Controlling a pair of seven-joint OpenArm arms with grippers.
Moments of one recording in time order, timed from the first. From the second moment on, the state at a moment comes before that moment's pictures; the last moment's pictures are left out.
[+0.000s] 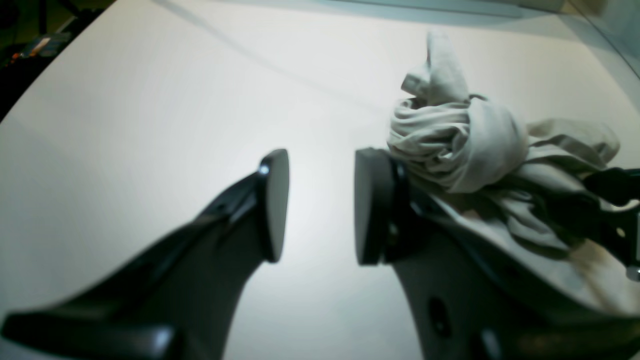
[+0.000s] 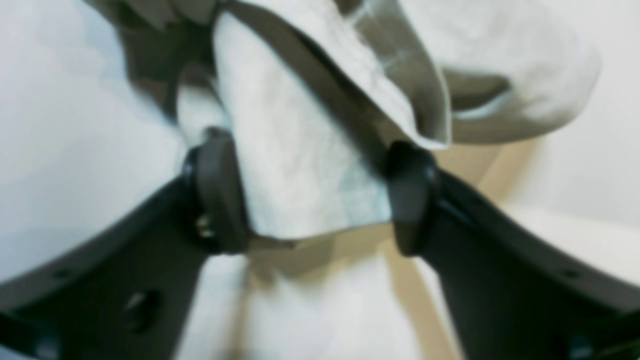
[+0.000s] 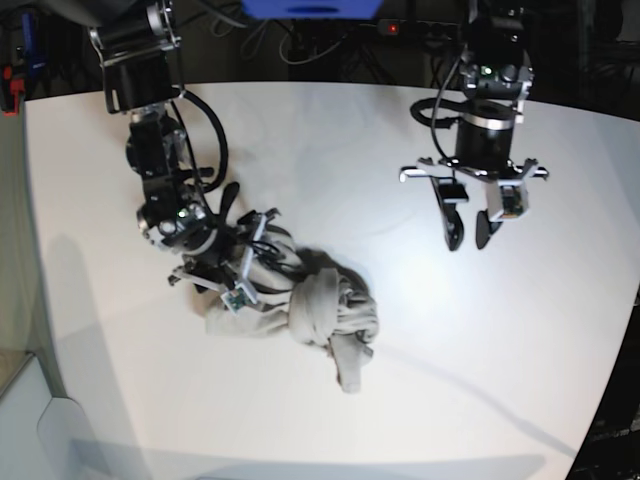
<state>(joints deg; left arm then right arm) 24.9 -2.2 -1.7 114.3 -6.8 0.1 12.4 9.3 5.7 -8.7 78.4 -1.3 24.3 -37.3</state>
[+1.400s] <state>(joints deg) 27.7 -2.0 -2.0 114.2 -6.6 0.1 12.4 12.9 -3.9 -8.6 116.0 -1.1 24.7 -51.5</state>
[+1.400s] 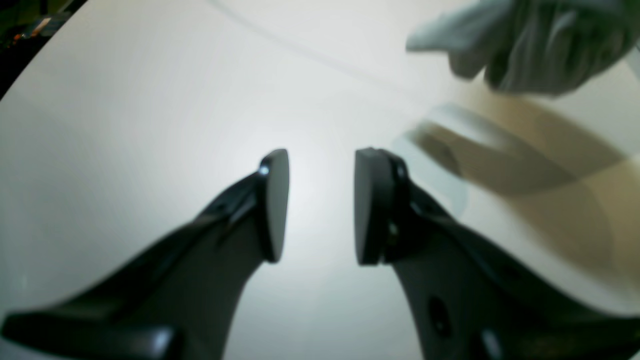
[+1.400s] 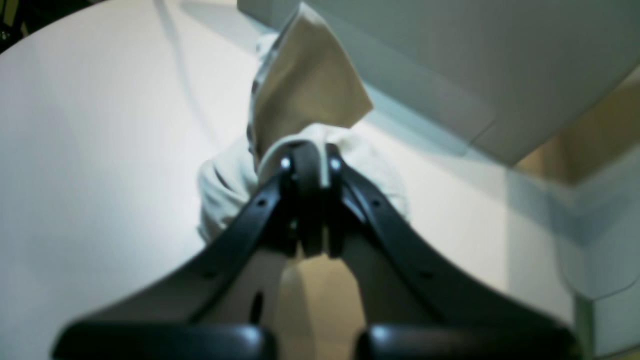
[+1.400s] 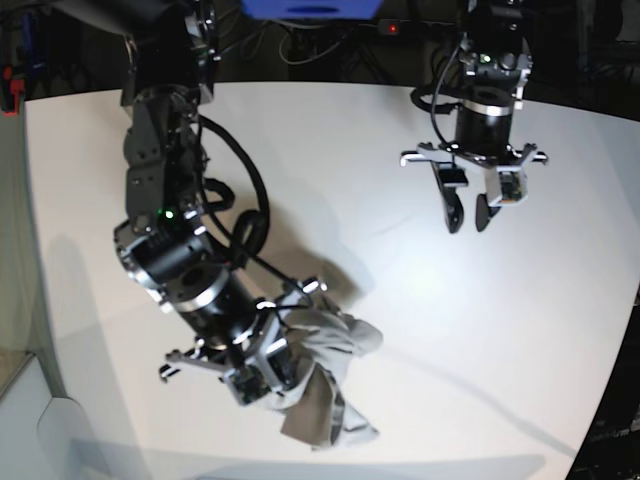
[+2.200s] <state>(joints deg) 27.5 -2.0 -2.1 114.2 -6.6 0.1 12.4 13.7 -3.9 -14.5 116.1 -1.1 24.7 -51.2</state>
